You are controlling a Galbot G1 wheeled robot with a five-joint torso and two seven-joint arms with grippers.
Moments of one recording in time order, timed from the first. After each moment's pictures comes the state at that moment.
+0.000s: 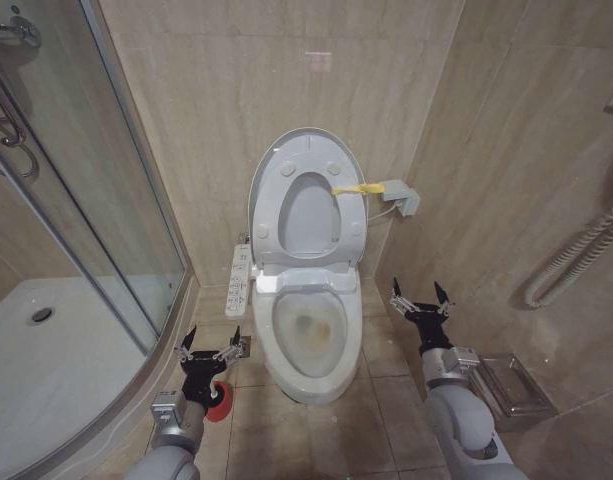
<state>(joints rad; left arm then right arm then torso) 1.52 -1.40 -0.44 -2.18 -0.17 0.22 -0.14 -1.30 1.35 0.59 1.94 0.27 0.08 0.16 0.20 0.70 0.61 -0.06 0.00</state>
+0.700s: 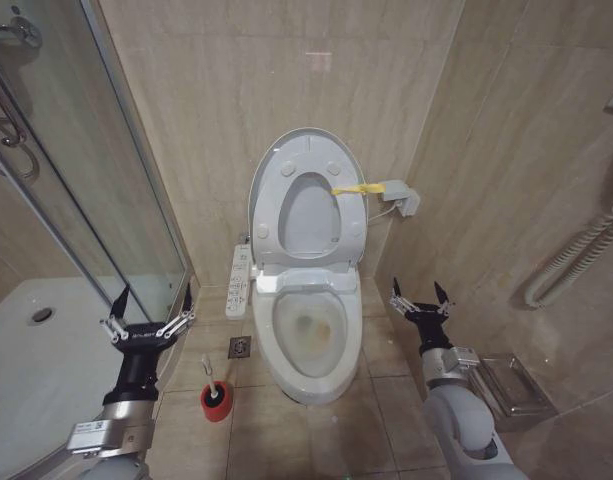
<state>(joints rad) 1.60 -1.30 -0.56 -2.27 -0.10 -0.18 -0.29 -1.30 1.35 0.59 1.94 0.27 0.08 0.16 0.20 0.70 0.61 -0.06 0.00</state>
